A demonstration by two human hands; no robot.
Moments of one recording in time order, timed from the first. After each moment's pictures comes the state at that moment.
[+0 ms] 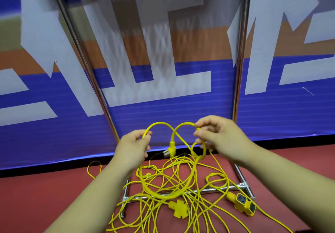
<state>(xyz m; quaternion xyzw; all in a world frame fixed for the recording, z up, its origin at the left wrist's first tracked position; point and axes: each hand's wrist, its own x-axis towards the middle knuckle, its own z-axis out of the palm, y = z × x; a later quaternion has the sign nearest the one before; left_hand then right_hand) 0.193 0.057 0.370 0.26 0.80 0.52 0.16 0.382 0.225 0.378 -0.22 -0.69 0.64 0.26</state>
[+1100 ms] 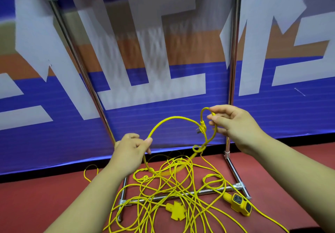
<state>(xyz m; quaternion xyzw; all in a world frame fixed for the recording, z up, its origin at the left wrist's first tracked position) 0.186 0.055 0.366 0.35 0.88 0.30 0.08 0.402 0.265 0.390 -0.28 -0.63 0.64 0.34</state>
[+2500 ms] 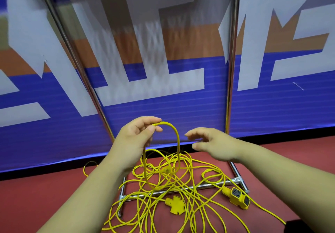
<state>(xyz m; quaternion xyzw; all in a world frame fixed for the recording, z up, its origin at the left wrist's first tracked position) 0.225 0.061 0.399 0.38 0.67 0.60 0.21 0.382 0.257 0.337 -0.19 -0.86 0.47 0.09</state>
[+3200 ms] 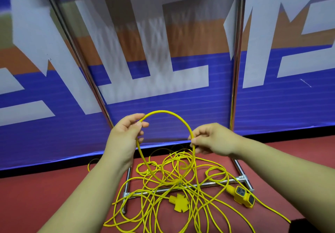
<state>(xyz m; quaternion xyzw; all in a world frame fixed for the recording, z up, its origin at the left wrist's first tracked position) 0.194 0.057 0.382 0.26 0.68 0.67 0.16 0.365 0.251 0.336 -0.22 -0.76 0.60 0.09</state>
